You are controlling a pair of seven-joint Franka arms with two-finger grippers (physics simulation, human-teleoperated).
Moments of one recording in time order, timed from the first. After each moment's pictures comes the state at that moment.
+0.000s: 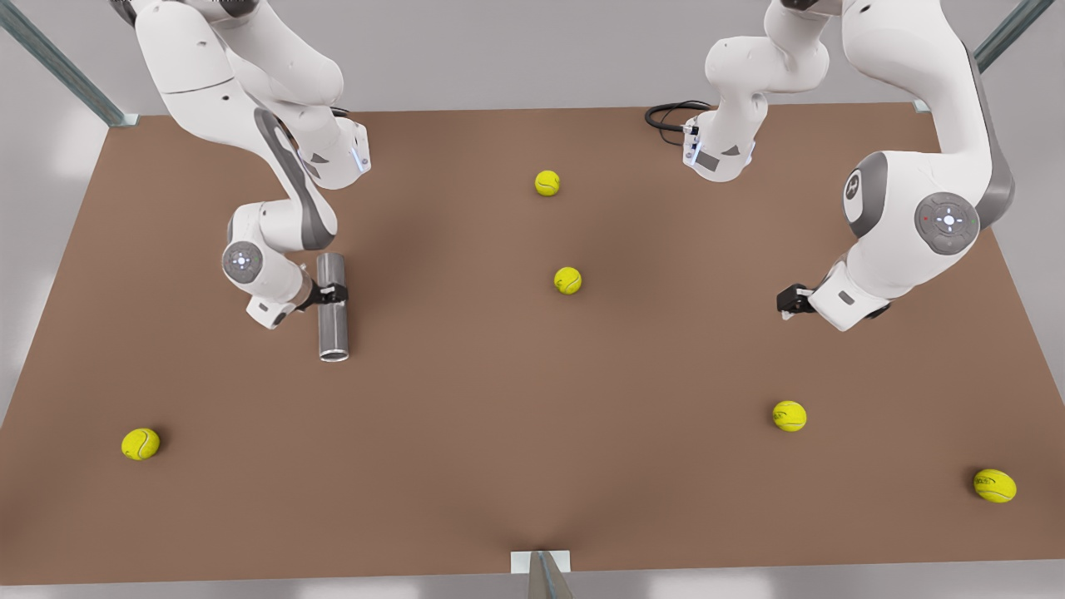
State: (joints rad) left arm -0.08 0.16 -0.02 -1.64 0.04 1.76 0.01; right arm -0.29 0.16 0.38 -2.45 -0.02 2.44 -0.04
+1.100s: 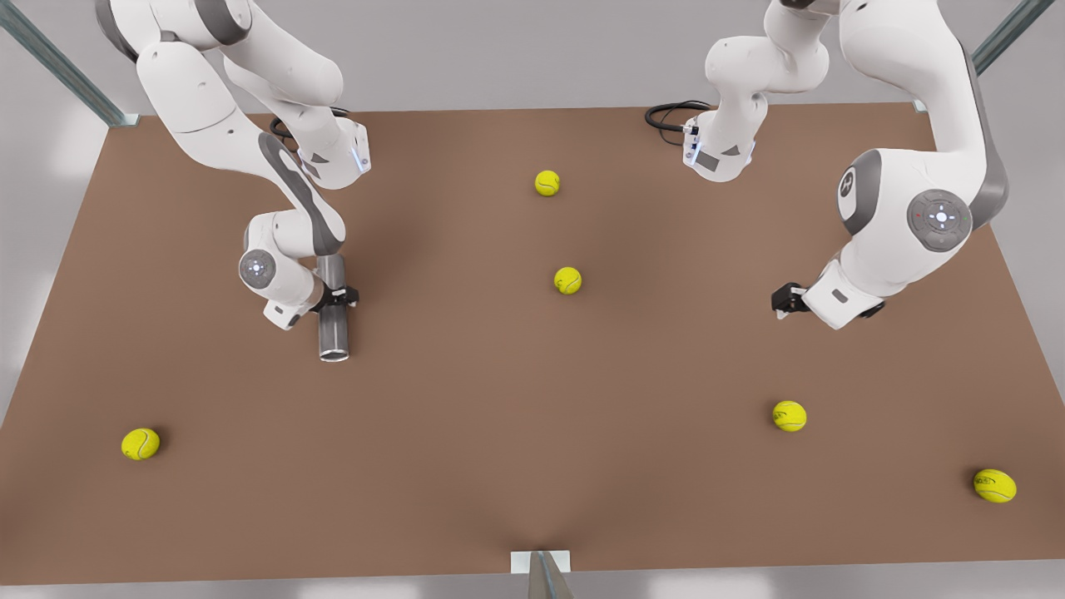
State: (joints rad) left arm -0.09 0.15 -0.02 -1.65 0.04 1.76 0.00; right arm -0.31 0.30 0.38 -2.51 -0.05 2.62 -0.04
